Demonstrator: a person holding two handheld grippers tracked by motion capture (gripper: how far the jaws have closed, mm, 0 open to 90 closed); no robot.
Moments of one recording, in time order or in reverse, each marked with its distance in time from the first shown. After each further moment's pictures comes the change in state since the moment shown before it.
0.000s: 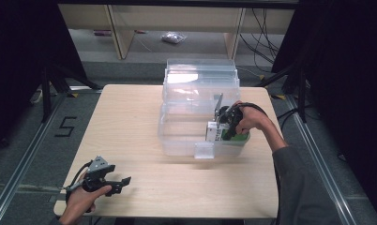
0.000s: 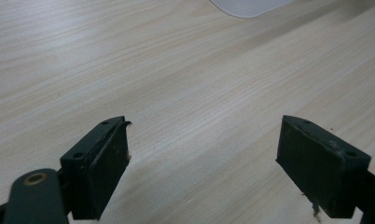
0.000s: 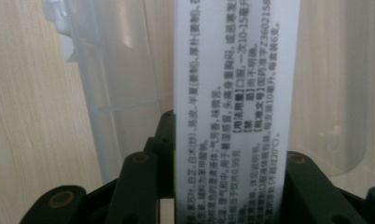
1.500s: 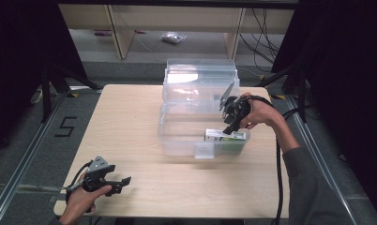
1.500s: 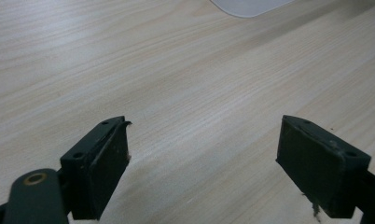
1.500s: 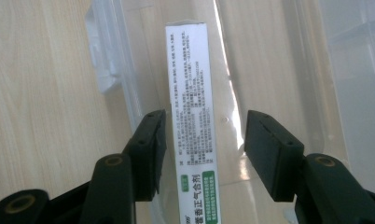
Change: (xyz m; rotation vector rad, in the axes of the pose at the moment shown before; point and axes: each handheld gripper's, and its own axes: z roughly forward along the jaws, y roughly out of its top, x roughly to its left) left arm 0.000 0.000 0.000 0.005 -0.001 0.000; right arm 0.011 -0.008 -0.048 -0.124 -0.060 0.070
